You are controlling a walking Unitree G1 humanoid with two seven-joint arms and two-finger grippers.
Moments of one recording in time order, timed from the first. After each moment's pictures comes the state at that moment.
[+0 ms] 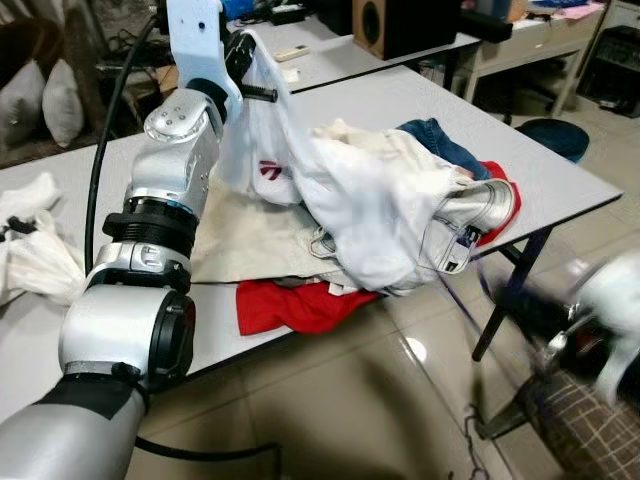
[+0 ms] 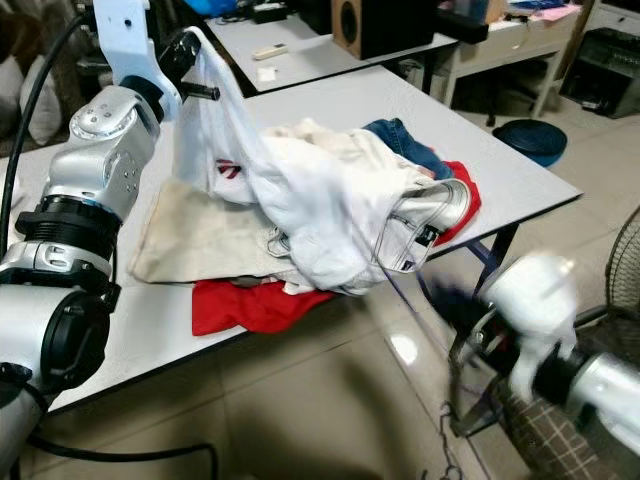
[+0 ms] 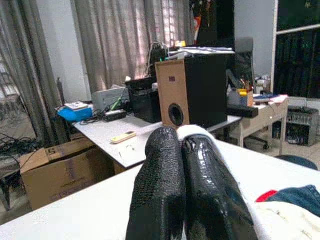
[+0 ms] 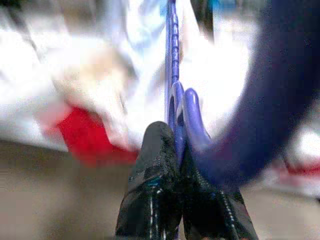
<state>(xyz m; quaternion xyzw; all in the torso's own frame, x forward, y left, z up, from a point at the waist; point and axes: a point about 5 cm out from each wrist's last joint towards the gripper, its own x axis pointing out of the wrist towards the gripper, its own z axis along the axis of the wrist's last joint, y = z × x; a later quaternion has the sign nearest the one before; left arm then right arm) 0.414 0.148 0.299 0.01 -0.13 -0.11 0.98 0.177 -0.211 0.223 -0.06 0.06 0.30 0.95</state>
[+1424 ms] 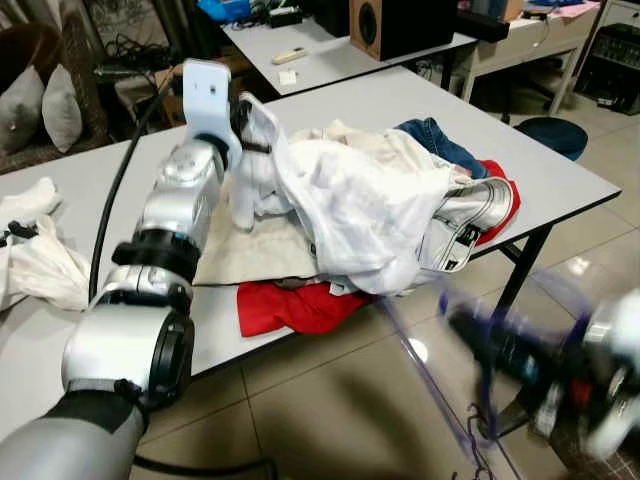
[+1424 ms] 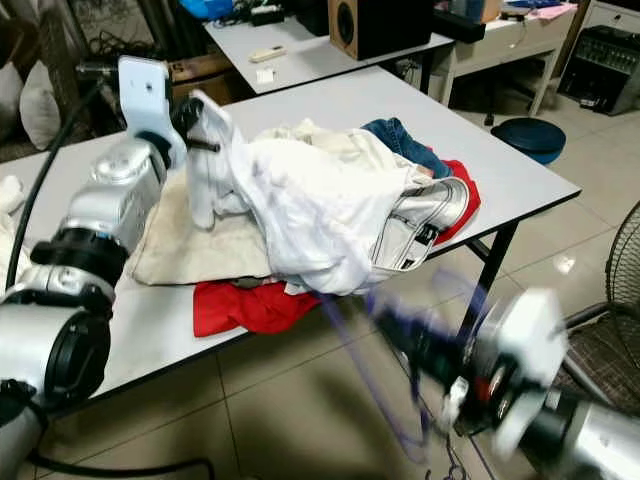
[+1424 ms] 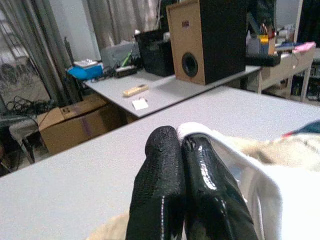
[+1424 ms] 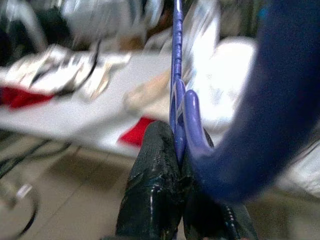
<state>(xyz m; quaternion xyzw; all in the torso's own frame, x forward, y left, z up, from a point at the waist) 0.413 0.162 0.233 0.04 -0.04 -0.08 0.99 0.150 -0.184 0.216 0.02 0.03 0.37 0.93</state>
